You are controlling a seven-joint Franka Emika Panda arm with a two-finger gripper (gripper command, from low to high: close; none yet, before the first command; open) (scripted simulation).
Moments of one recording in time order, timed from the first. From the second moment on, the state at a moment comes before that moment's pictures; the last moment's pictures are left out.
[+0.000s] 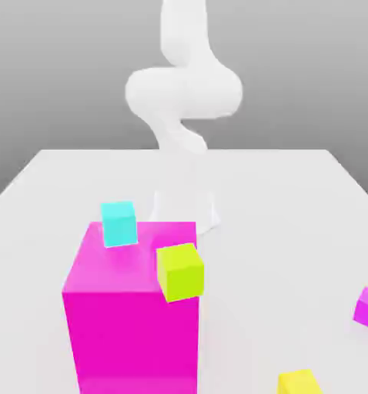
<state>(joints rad) 0.03 -0.71 0.03 -2.31 0.00 2.34 0.79</state>
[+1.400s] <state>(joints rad) 0.46 0.37 0.29 -2.44 -0.29 2.77 0.88</state>
